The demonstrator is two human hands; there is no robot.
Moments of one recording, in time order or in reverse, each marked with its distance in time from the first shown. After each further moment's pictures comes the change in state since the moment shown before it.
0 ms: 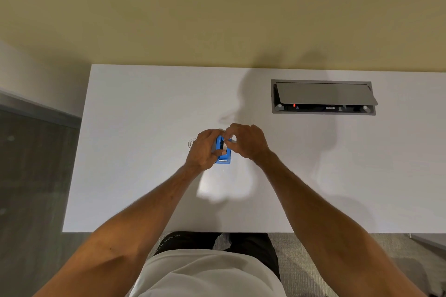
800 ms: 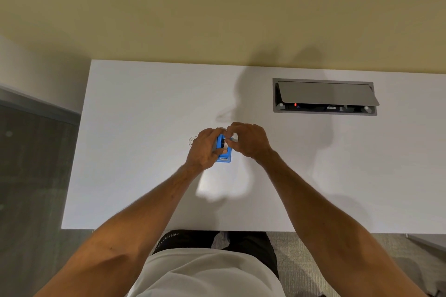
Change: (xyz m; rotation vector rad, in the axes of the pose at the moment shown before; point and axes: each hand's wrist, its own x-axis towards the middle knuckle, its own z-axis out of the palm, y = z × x) left_hand 0.001 0.000 0.001 0.044 -0.007 -0.025; right_hand 0.000 0.002 0.004 0.054 0.030 0.012
